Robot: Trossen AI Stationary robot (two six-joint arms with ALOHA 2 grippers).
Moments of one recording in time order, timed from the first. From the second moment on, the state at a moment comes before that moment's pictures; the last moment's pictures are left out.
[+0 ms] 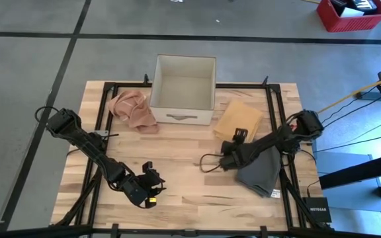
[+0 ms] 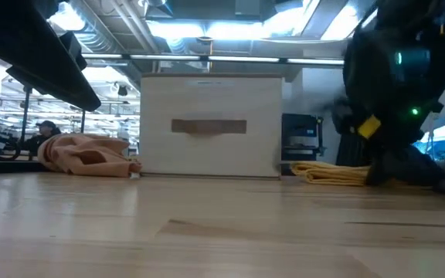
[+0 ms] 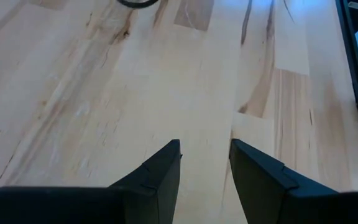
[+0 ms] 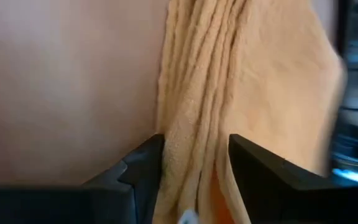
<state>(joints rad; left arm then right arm) -0.72 1.60 0.84 -0.12 -0.58 -0.78 0.32 1.75 0.82 -0.79 0.66 0.52</state>
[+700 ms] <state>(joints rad) -0.72 1.59 0.84 -0.14 -0.56 -0.78 0.49 1.66 1.06 -0.67 0.30 0.65</state>
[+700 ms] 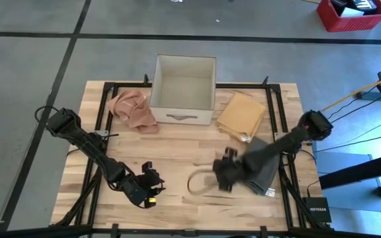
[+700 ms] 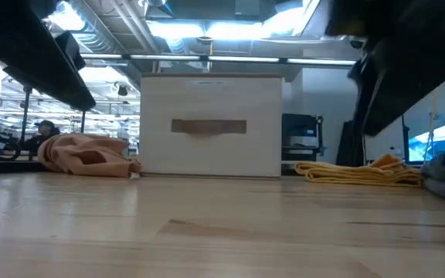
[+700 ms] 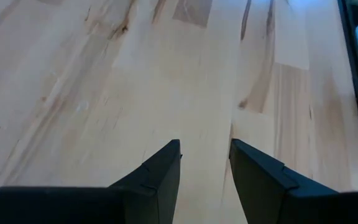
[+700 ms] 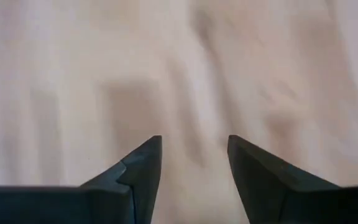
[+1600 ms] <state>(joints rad) -0.02 1.30 0.79 -1.08 -0.51 -0.71 0.68 1.82 0.95 -0.02 0.56 0.49</state>
